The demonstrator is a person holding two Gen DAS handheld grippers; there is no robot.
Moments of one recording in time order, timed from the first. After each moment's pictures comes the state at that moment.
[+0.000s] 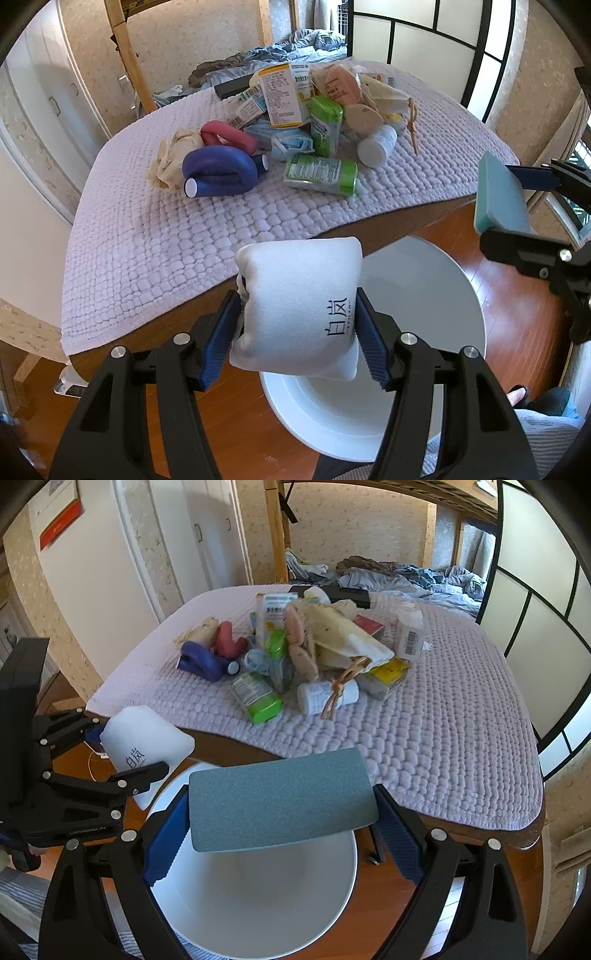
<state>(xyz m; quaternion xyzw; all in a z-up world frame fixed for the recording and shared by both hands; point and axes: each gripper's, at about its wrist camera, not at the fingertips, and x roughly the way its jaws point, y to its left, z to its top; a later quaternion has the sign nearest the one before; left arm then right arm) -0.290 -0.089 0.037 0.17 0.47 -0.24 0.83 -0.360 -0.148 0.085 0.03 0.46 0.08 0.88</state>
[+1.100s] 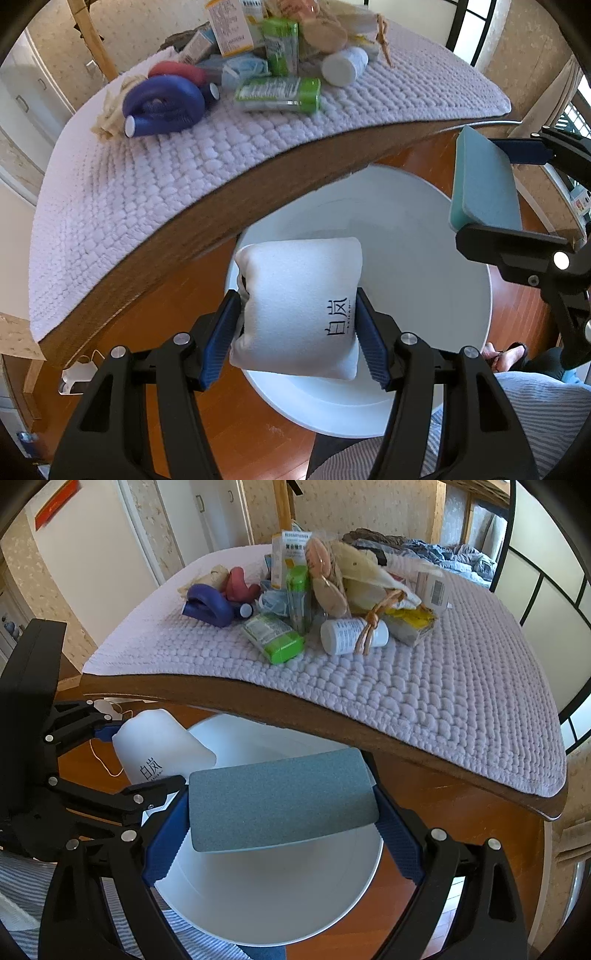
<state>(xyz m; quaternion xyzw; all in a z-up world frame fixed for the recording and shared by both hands) -0.293 -0.108 -0.014 0.21 0.53 -0.26 0.78 -0.360 -0.132 0.043 0.02 0.51 0.09 0.85</state>
